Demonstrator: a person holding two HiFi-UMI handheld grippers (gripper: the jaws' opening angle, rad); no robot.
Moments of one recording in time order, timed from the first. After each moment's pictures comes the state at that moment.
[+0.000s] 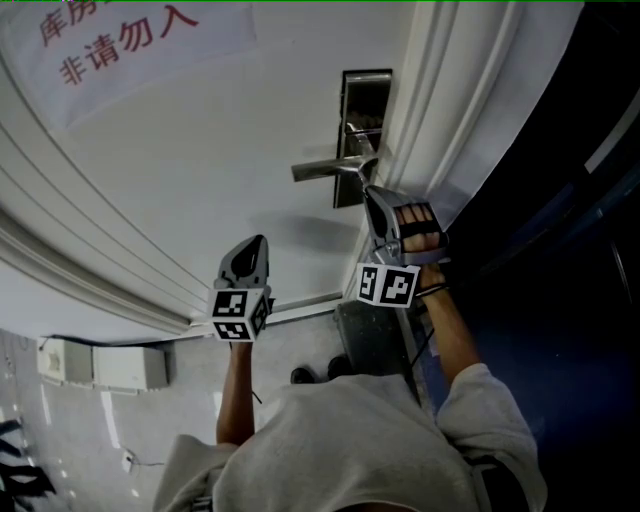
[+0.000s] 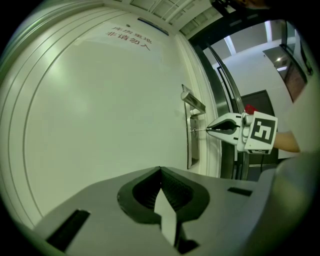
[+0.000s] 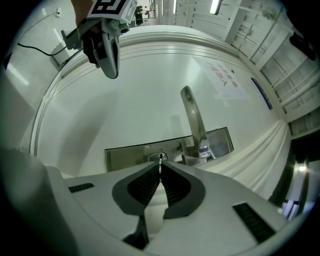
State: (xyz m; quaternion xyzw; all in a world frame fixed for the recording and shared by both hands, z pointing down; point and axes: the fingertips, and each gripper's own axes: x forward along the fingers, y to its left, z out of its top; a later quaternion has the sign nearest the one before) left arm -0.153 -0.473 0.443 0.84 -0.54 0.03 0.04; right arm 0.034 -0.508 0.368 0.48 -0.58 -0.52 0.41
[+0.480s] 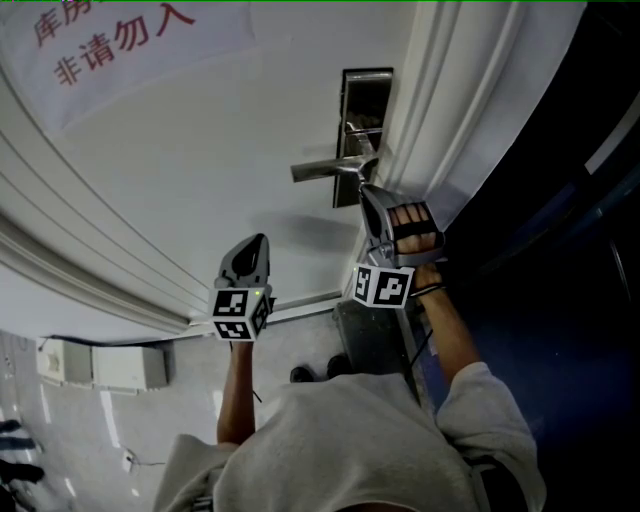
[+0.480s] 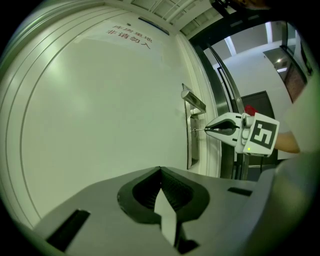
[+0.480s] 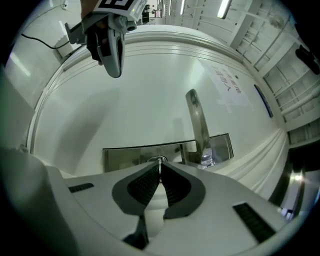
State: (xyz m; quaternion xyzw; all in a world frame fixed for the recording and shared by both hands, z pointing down) left arm -0.150 -0.477 0.445 0.84 -0.54 0.03 0.04; right arm 0.025 -0.511 0.371 0.47 -0.56 -0.54 0.41
